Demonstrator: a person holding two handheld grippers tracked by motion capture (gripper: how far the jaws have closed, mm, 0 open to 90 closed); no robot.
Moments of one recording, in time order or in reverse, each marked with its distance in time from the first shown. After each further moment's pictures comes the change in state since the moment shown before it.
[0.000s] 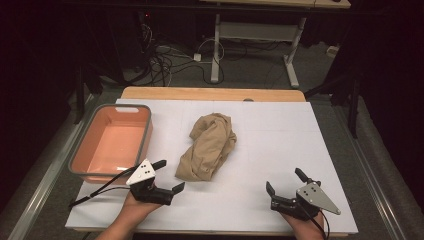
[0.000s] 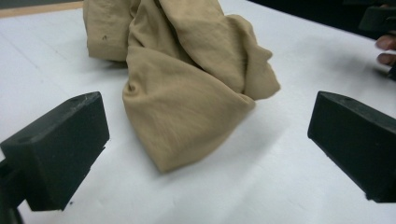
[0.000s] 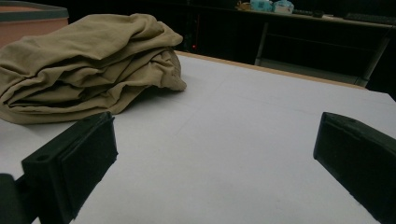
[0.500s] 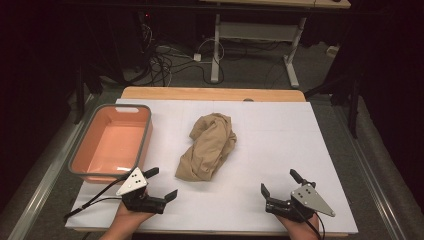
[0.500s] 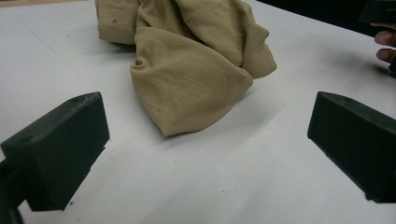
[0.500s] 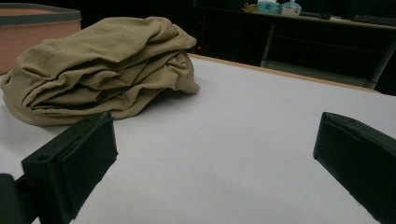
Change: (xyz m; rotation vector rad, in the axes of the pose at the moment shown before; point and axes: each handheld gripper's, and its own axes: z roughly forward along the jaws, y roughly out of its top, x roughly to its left) left arm -0.001 -0.015 -0.013 -0.013 0.014 0.006; right arm 0.014 0.002 0.001 -0.005 0.017 -0.004
